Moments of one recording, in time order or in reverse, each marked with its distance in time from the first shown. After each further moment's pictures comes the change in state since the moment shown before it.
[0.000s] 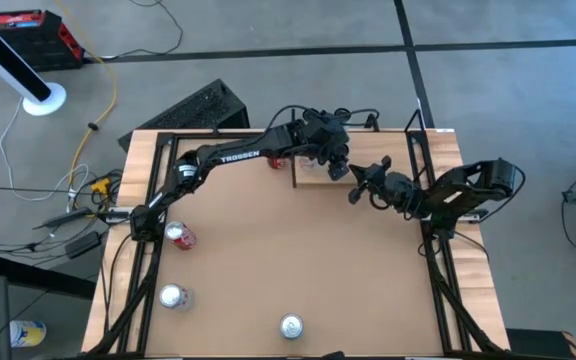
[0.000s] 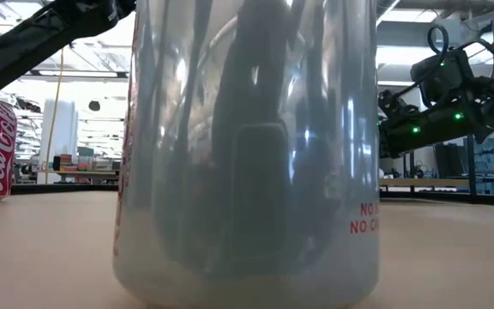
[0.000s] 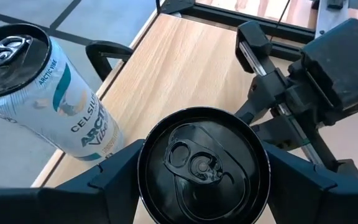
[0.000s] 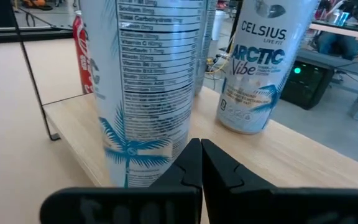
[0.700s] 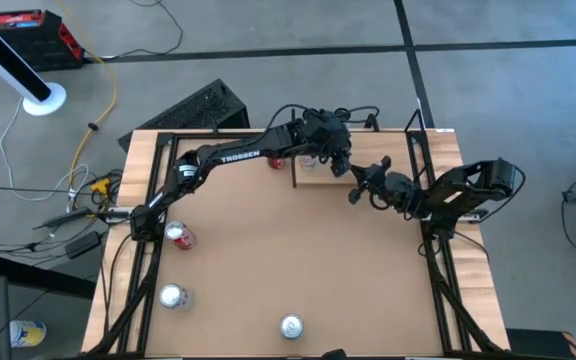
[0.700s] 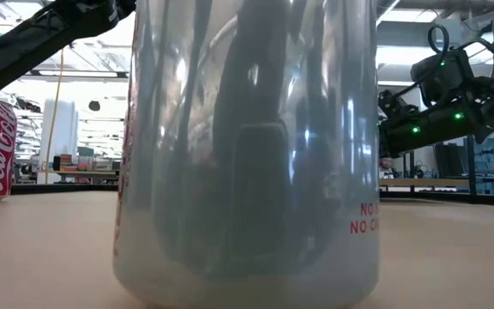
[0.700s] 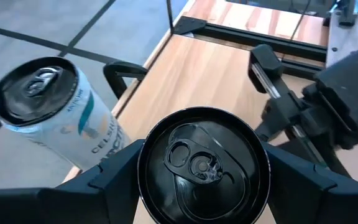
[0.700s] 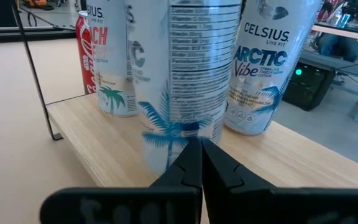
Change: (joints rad) left arm -0.002 0.002 0.000 0.068 -0.054 0.032; right arm 0.000 0.000 0.000 0.003 0.002 -0.007
